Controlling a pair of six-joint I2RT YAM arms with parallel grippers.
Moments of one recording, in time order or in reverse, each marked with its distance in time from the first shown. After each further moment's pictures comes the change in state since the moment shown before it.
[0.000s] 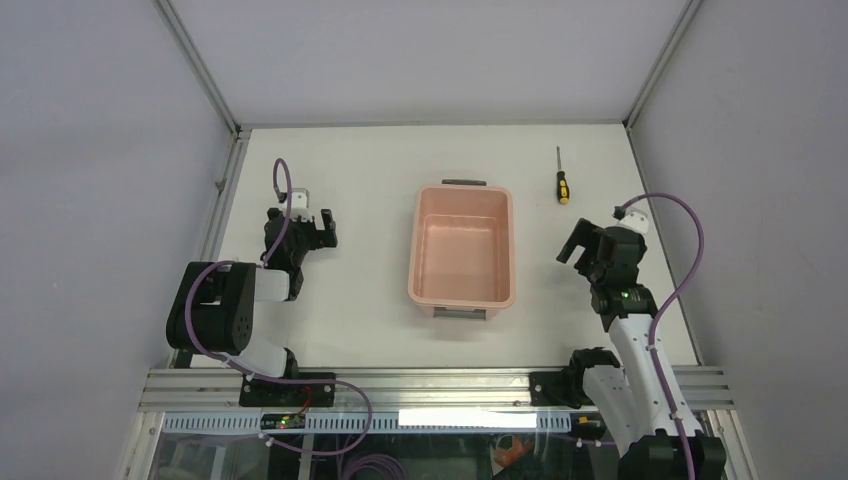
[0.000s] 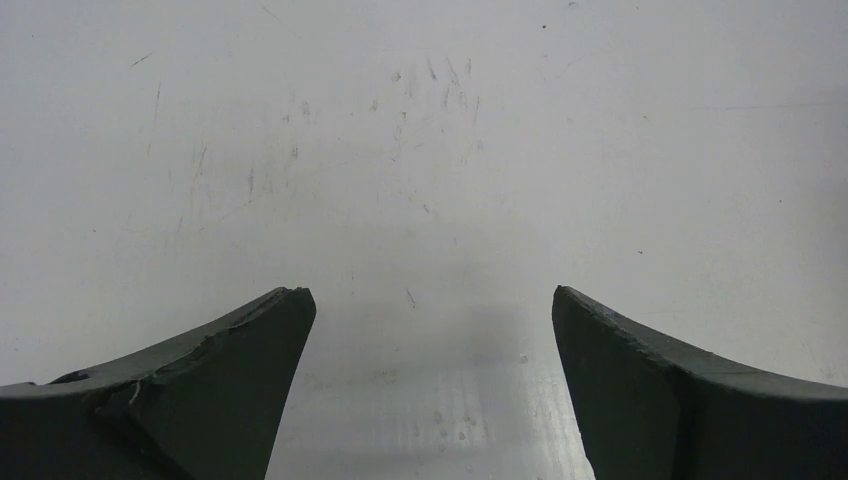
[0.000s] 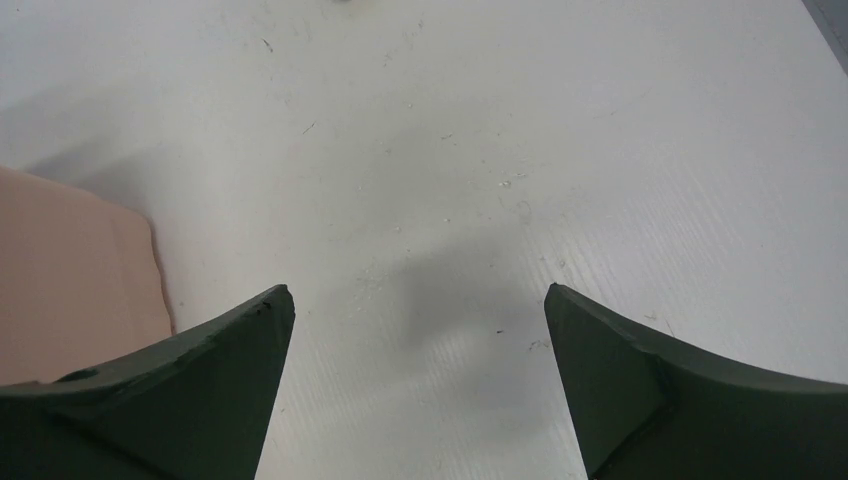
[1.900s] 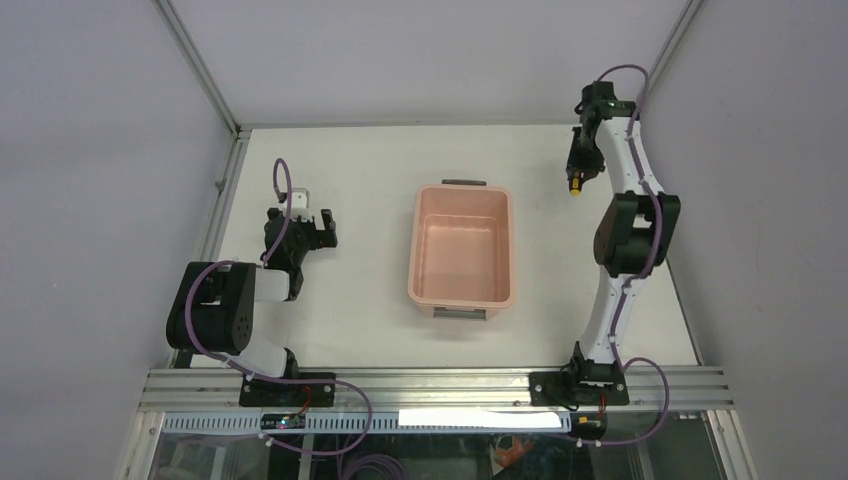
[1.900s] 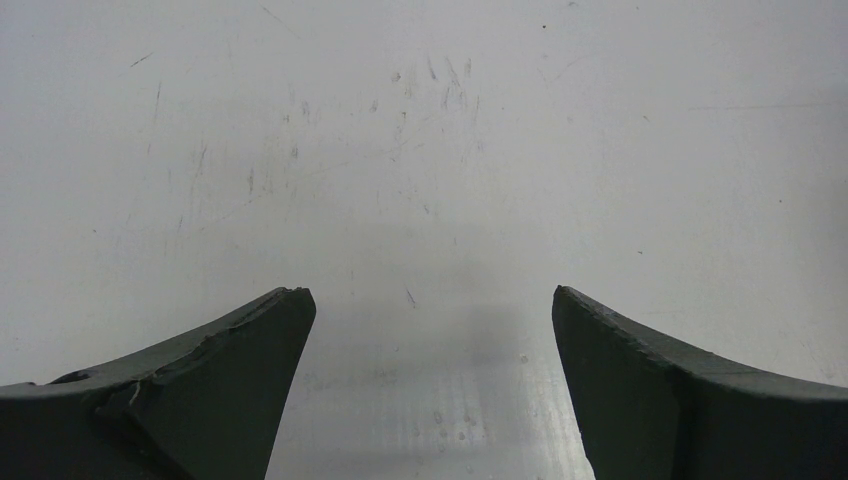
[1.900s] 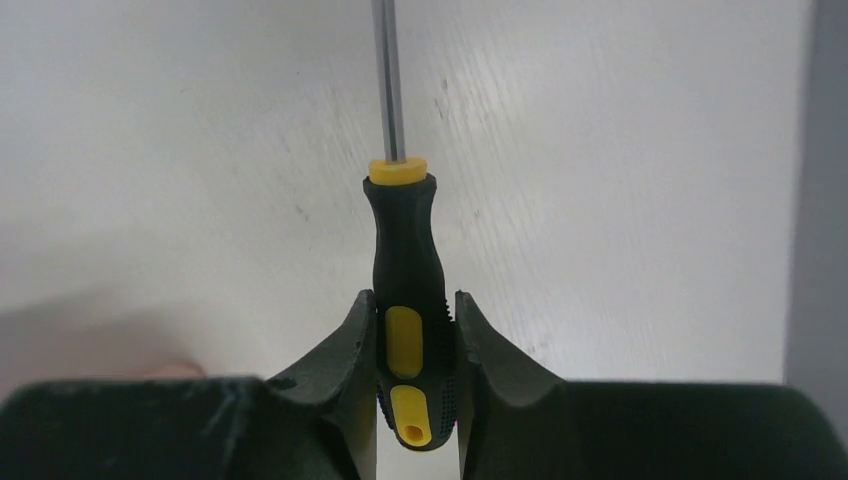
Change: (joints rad) left arm 0.000 0.000 0.000 0.000 0.000 0.000; right arm -0.032 1.460 1.538 -0.714 -0.051 -0.139
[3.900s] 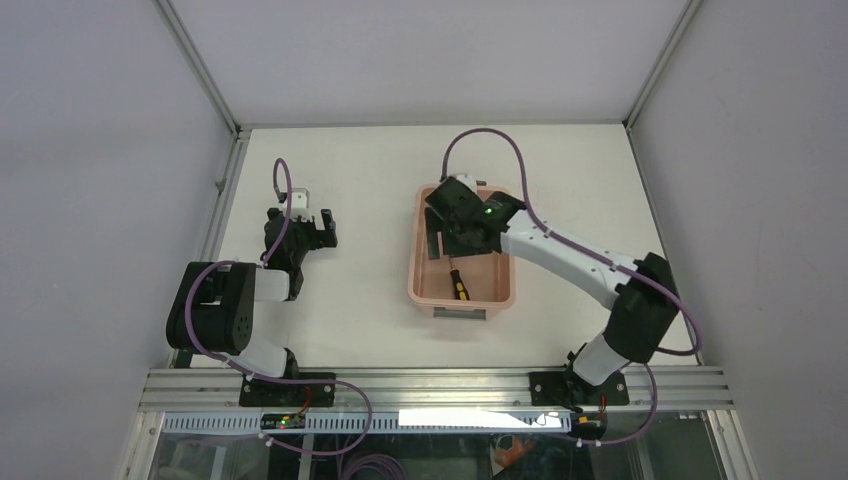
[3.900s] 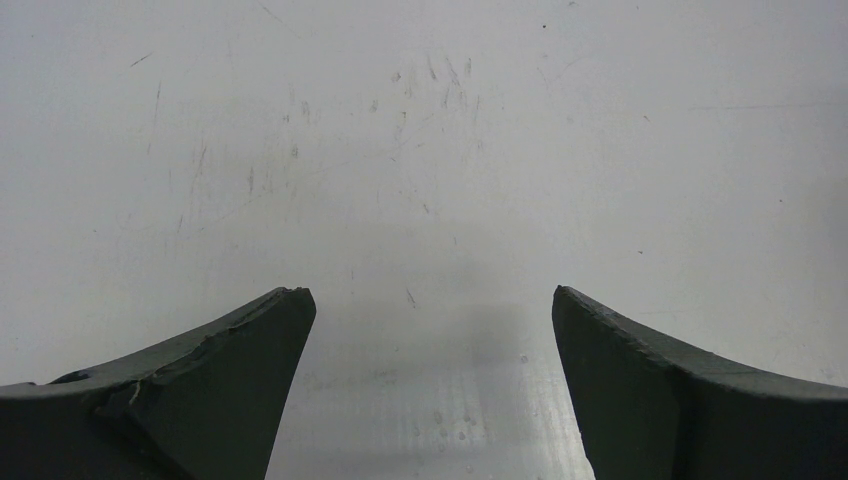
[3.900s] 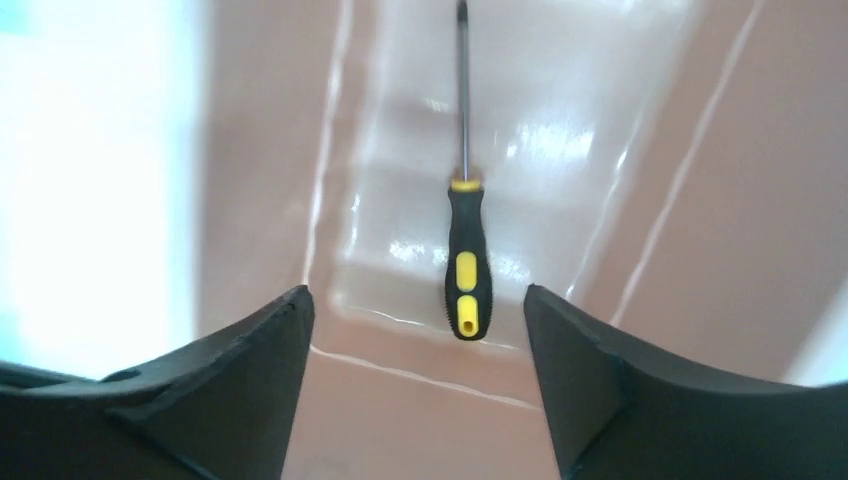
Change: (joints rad) left arm 0.000 0.000 0.000 0.000 0.000 0.000; right arm 0.917 -0.577 -0.700 0.218 0.108 0.460
